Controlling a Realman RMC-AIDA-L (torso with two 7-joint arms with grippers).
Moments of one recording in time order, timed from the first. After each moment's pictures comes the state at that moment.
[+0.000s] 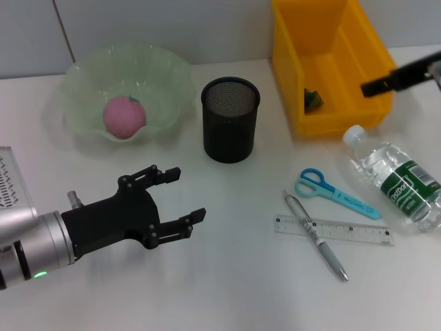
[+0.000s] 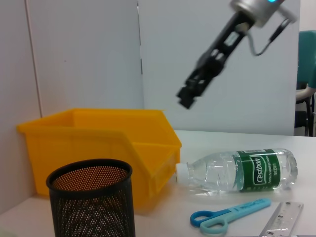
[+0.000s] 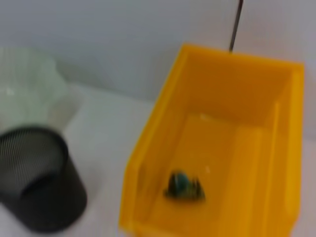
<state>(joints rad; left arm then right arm) -0.43 -2.07 1.33 0.44 1.32 1.29 -0.82 0.54 2.08 -1.04 -1.57 -2.70 -1.48 2.64</state>
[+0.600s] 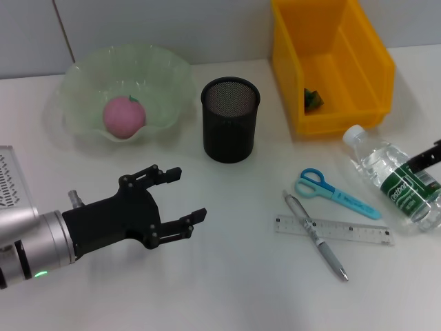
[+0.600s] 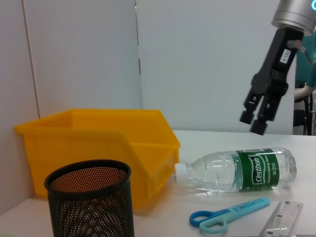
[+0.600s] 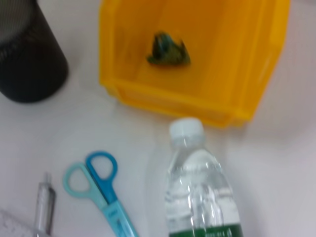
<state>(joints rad) -0.43 -2.07 1.33 0.44 1.32 1.29 -0.82 0.51 2.08 -1.00 -1.59 -2.84 -1.74 2.64</state>
